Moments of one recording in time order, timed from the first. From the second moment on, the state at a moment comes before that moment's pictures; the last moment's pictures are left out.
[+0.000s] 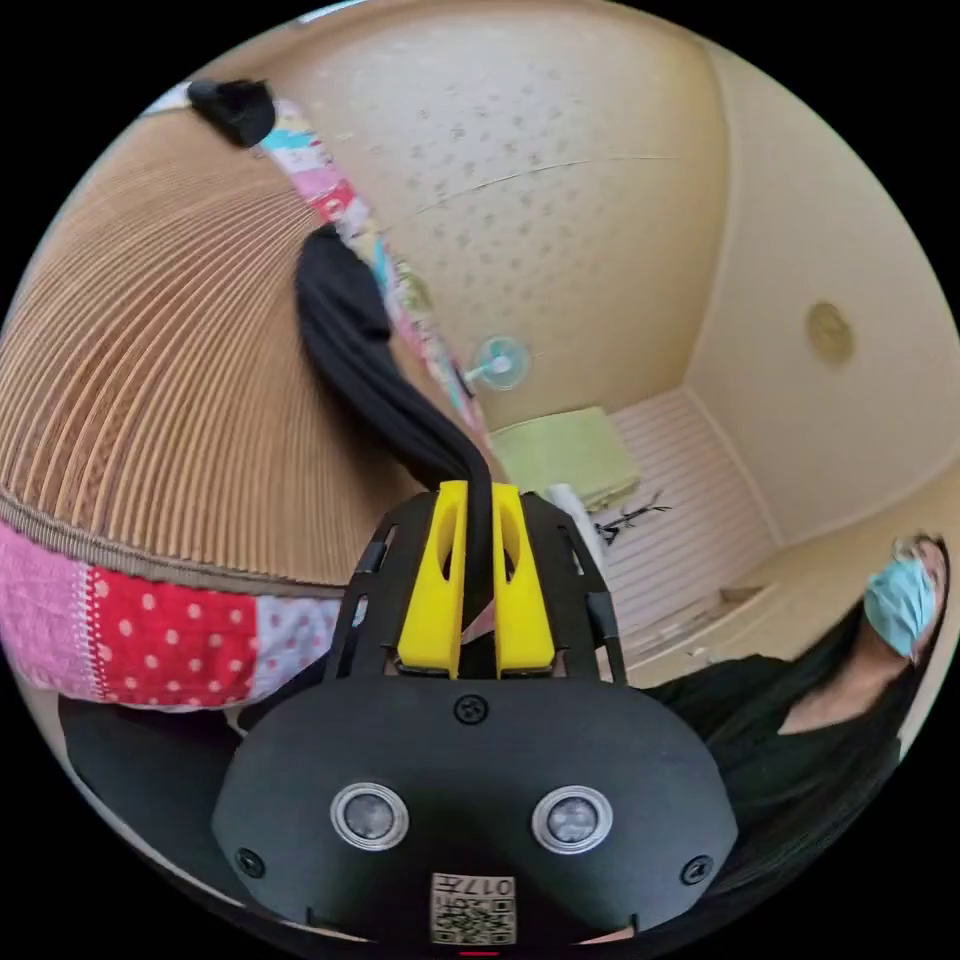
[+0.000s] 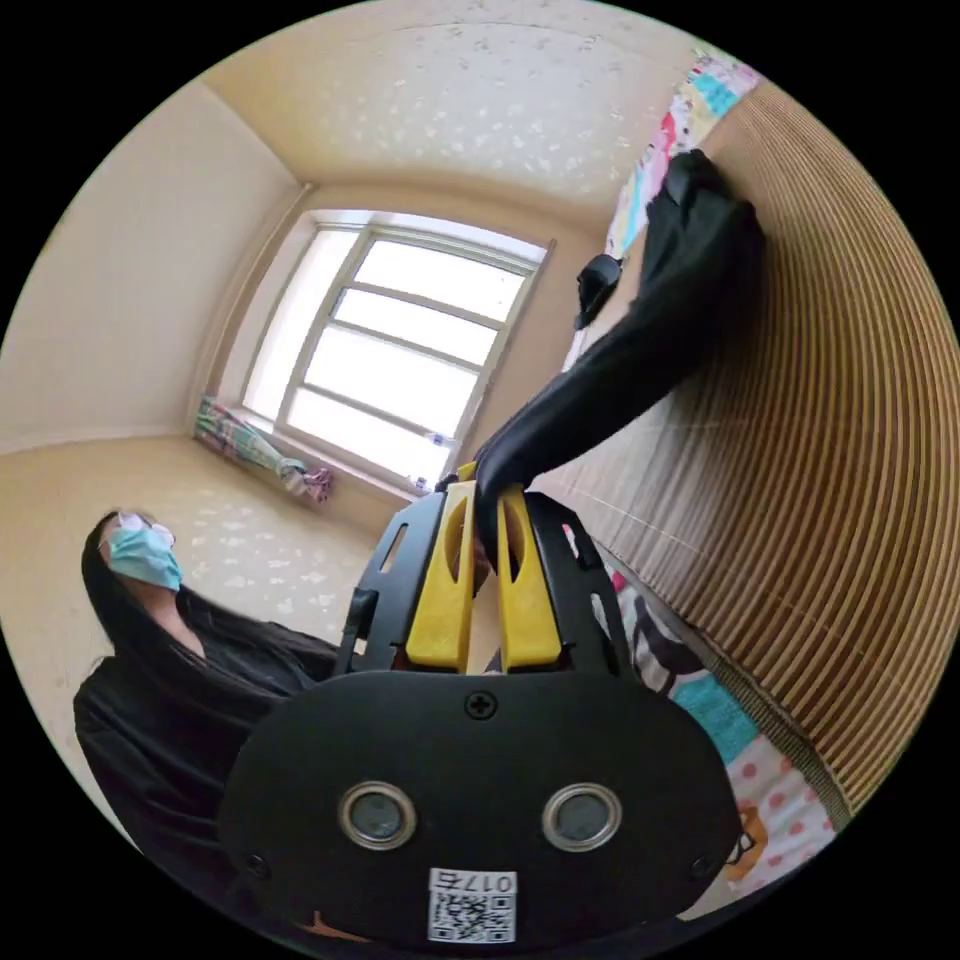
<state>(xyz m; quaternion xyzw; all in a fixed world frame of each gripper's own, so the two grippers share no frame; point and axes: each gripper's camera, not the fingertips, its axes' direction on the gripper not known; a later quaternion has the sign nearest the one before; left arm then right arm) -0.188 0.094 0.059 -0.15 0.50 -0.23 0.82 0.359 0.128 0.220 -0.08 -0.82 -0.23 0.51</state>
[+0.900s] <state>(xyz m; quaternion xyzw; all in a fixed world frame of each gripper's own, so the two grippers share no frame) -0.115 -0.279 0.006 -0.04 0.49 -0.08 0.87 0.412 -0.049 -0.152 0.30 -0.62 -0.31 0.66</state>
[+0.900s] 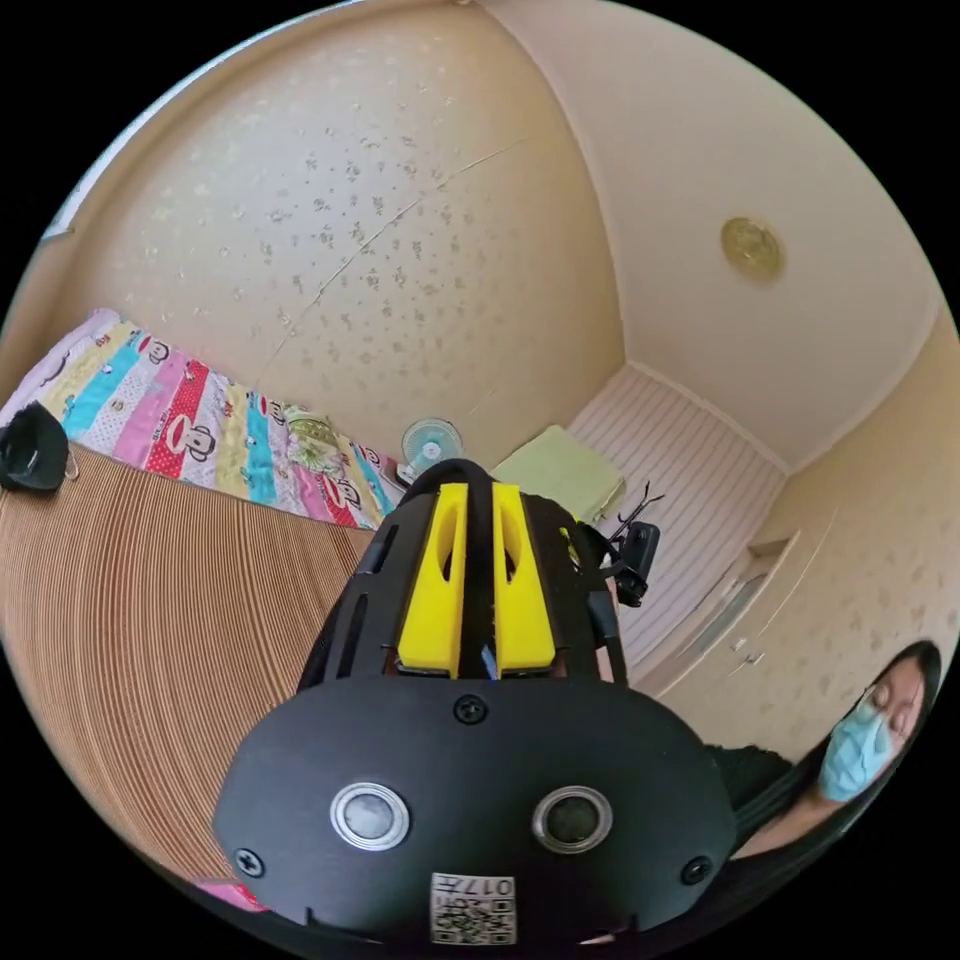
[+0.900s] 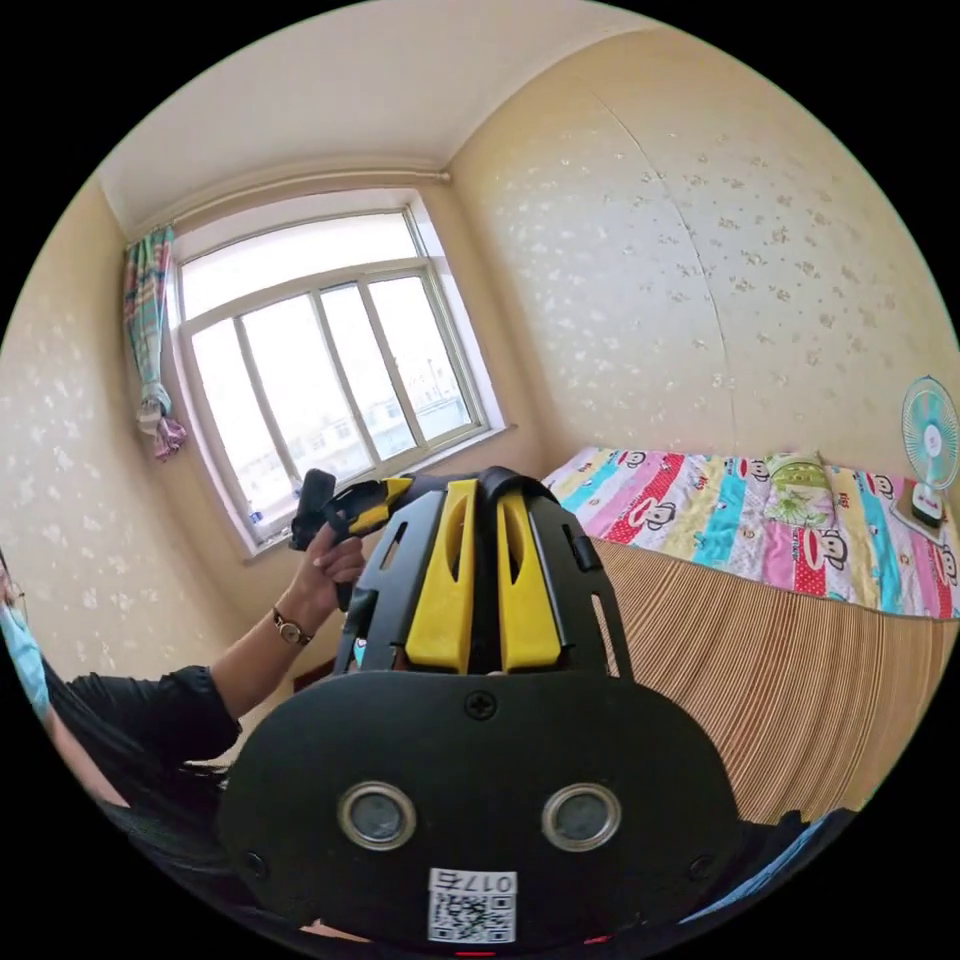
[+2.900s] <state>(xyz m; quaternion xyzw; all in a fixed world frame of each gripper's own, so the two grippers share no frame) -0.176 0.209 0.078 -0.11 0.13 -0.02 0.99 0.133 0.145 0.328 0.12 -0.33 -0.27 0.90</state>
